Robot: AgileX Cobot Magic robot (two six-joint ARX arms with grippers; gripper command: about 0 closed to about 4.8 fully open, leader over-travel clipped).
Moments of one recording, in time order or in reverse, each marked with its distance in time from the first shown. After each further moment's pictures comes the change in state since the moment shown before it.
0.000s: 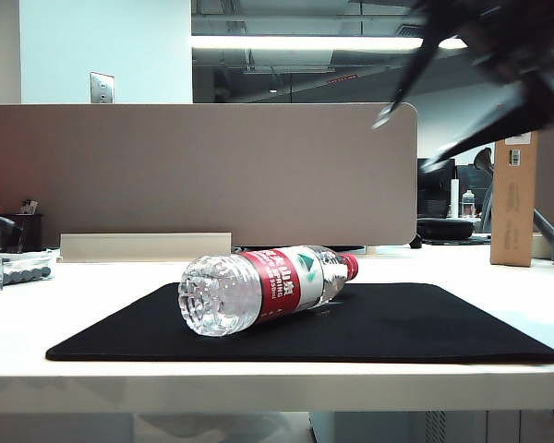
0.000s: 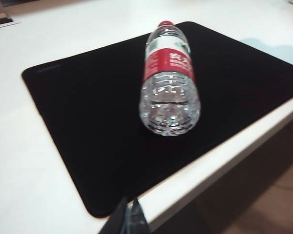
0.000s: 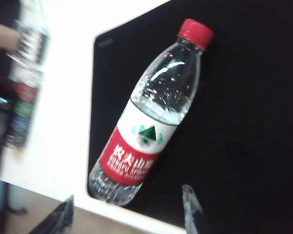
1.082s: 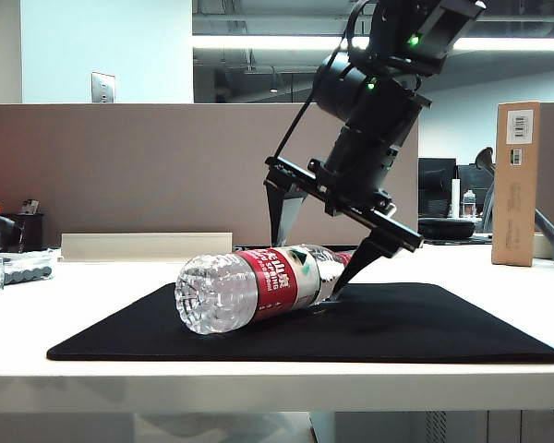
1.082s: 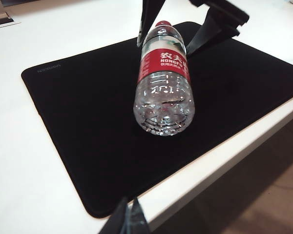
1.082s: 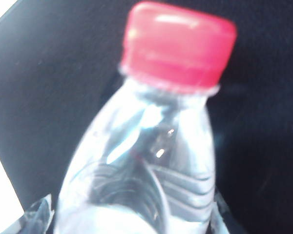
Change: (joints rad) left arm 0.000 0.000 0.000 0.000 0.000 0.000; right arm 0.134 0.708 0.499 -0.107 0.142 0.290
